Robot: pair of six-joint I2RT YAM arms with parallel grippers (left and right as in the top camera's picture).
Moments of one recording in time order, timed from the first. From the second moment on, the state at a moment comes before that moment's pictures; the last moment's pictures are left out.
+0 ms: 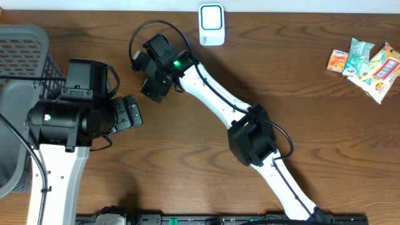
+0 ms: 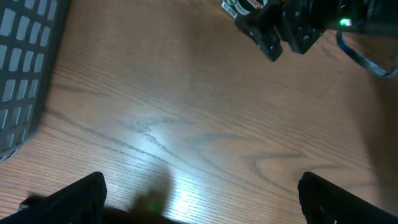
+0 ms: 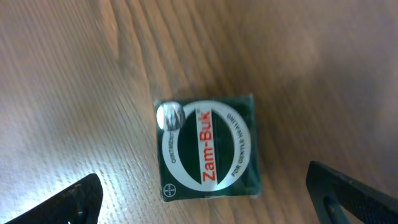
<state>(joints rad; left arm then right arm) -0.10 1.24 1.48 -1.45 -0.03 -0.41 0.74 2.61 2.44 -0.87 -0.18 -0.34</state>
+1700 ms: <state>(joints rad) -0.10 1.24 1.48 -1.45 -0.03 -0.41 0.56 2.46 2.29 -0.92 -0.26 -0.17</state>
